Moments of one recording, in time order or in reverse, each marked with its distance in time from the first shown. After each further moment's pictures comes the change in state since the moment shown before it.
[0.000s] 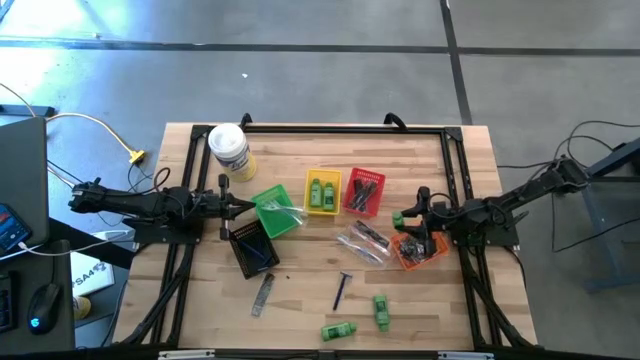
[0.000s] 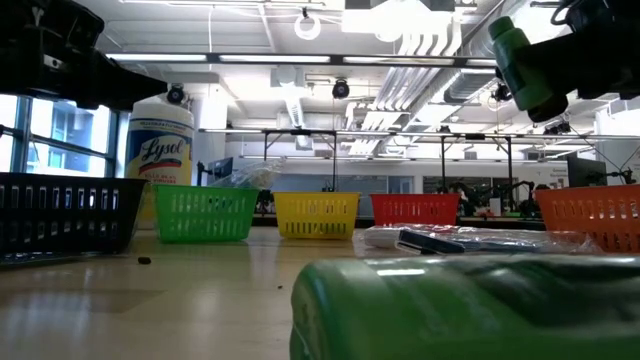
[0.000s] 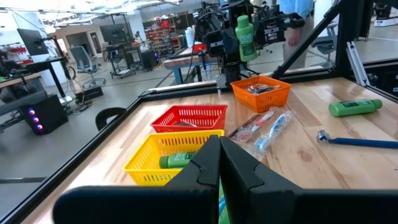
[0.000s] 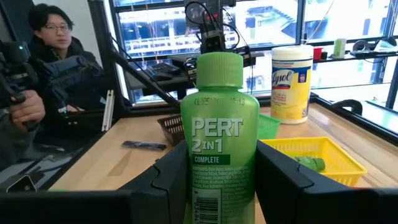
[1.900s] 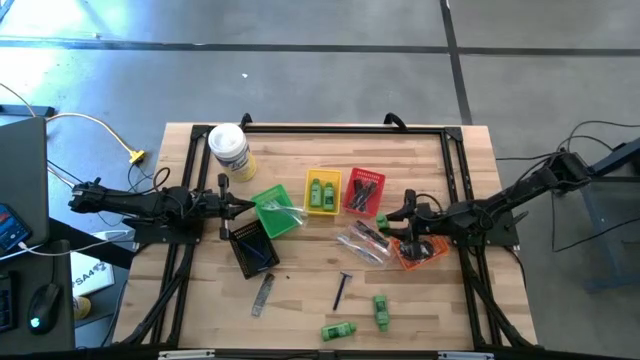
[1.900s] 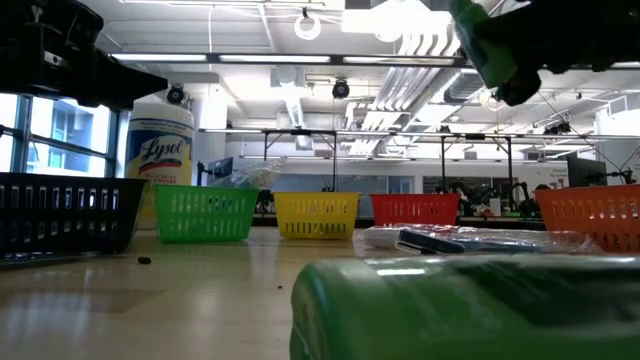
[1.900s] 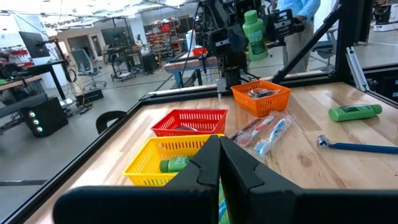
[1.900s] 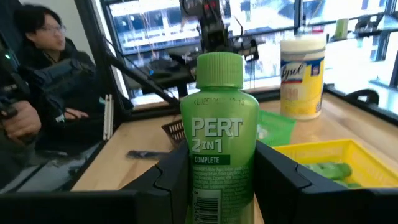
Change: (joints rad) left arm 0.000 0.000 0.000 0.017 0.000 -0.001; right arm -0.001 0.399 0.195 0.152 0.012 0.091
